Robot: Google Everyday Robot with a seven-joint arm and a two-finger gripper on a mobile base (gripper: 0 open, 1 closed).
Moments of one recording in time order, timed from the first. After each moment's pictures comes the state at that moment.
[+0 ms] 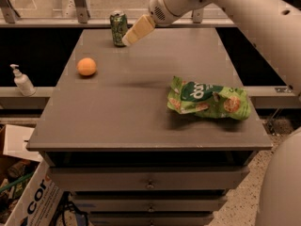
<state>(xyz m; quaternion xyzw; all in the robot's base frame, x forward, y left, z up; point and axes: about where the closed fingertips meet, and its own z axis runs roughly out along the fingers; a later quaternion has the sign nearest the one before) 0.740 0.005 0.952 -0.45 0.78 0.11 0.42</state>
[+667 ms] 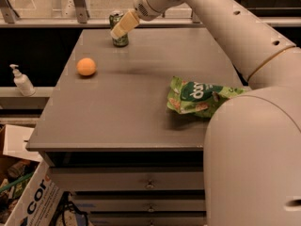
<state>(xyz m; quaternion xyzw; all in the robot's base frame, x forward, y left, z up) 0.804 0.050 0.942 -0.46 0.77 0.11 0.43</state>
